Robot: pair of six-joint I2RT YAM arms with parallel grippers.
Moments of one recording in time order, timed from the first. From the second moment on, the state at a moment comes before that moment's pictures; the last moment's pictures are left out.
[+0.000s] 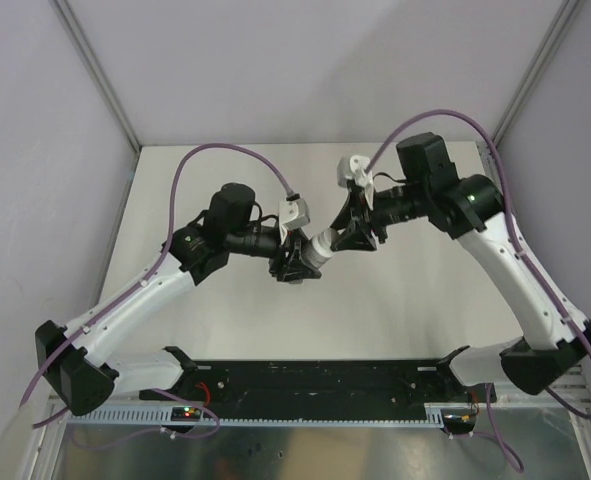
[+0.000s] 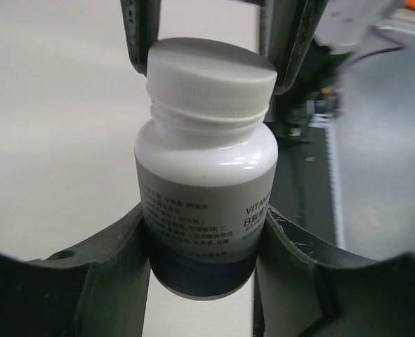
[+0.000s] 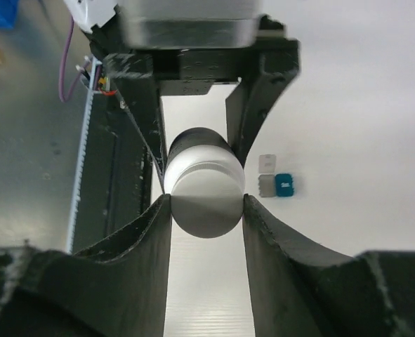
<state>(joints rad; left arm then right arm) -0.71 1.19 1.13 -0.39 0.71 0.17 0.55 1.40 1.70 -1.00 -0.92 -0.49</state>
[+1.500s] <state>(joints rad) -0.68 1.17 1.12 -0.44 0.53 0.22 0.41 1.42 1.62 -0.97 -0.73 -0.45</state>
